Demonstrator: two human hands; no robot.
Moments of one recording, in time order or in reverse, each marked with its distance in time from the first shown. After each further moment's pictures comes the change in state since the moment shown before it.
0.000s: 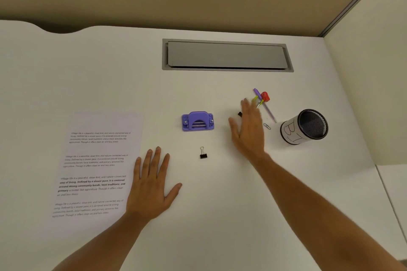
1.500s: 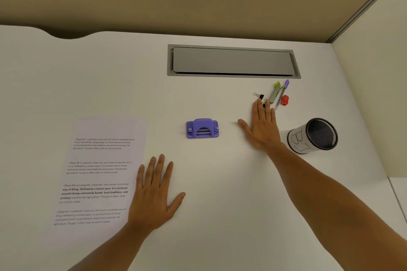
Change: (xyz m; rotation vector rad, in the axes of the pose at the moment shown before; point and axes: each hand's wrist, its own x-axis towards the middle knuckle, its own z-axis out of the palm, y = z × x) left_hand 0.000 -0.002 0.006 -0.030 0.049 0.009; right_hand 0.046 0.051 0.004 -0.324 -0.412 0.080
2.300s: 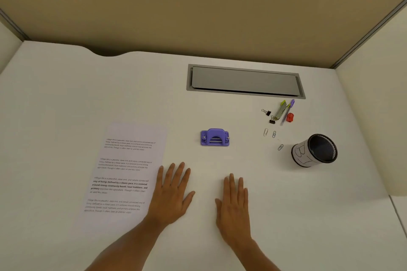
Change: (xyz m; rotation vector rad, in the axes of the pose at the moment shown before) left_hand -0.005 0.005 -0.010 0.035 -0.043 0.034; right_hand -0.221 -0.131 0.050 0.131 -0.046 -0.034
